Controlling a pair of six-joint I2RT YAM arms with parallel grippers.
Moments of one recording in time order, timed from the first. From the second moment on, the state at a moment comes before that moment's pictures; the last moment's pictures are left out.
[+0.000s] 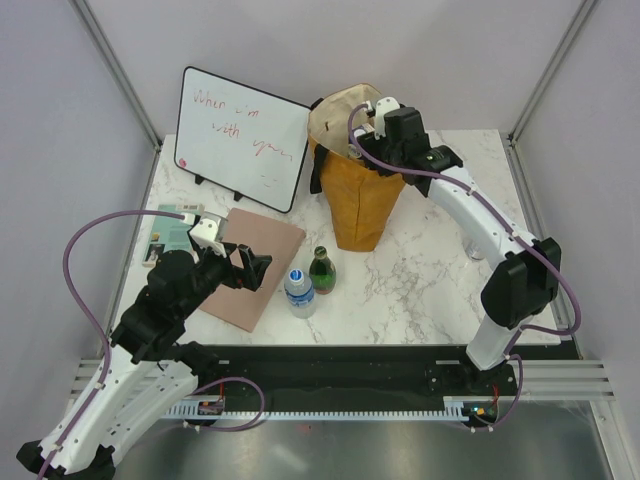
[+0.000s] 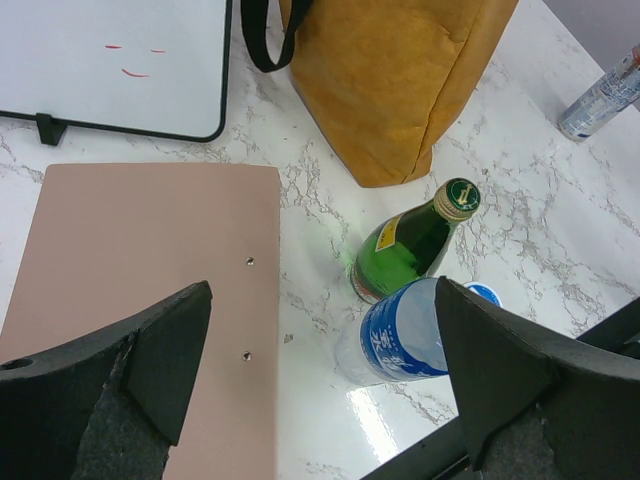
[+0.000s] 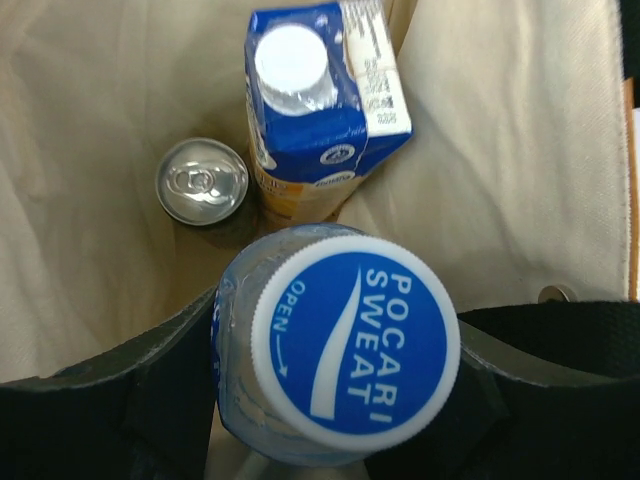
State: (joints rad) left arm -0.56 0.51 0.75 -0.49 -0.05 -0.22; right arm 0.46 1.73 1.71 -0.54 0.15 -0.04
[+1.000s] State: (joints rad) left arm -0.56 0.52 0.75 -0.49 -0.05 -0.22; right arm 0.37 1.99 2.07 -0.72 -0.01 -0.01
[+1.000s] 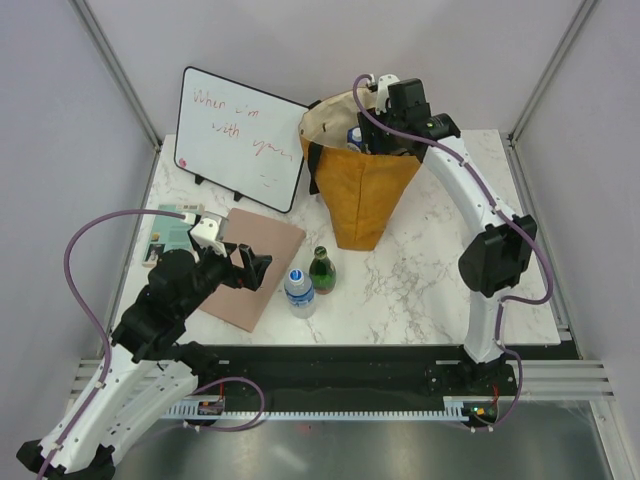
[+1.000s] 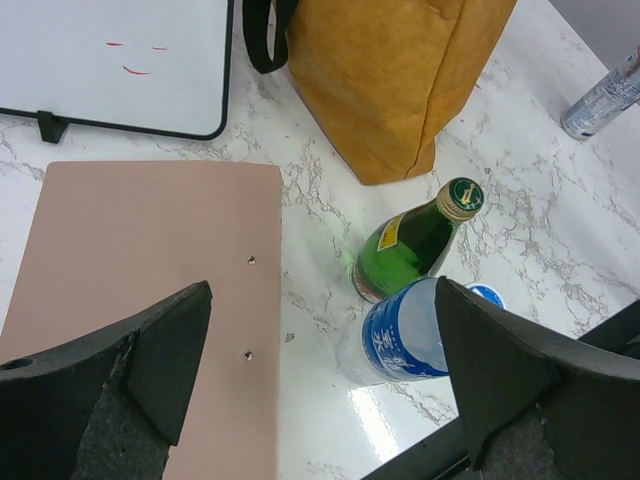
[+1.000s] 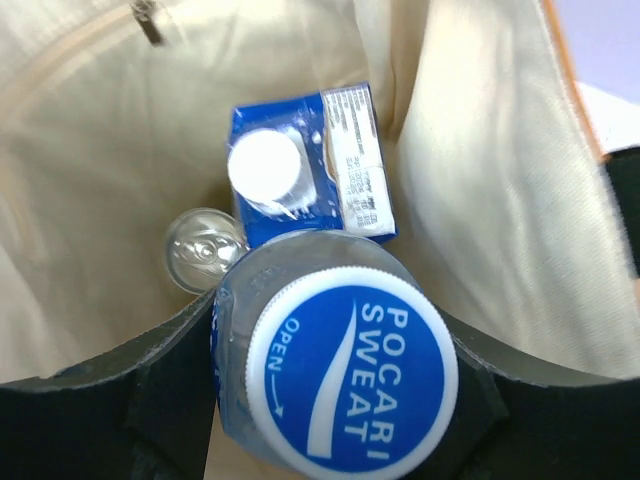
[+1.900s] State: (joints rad) left arm -0.56 0.53 0.75 -0.49 -0.05 -0.22; right arm 0.37 2.00 1.74 -0.59 -0.07 -0.02
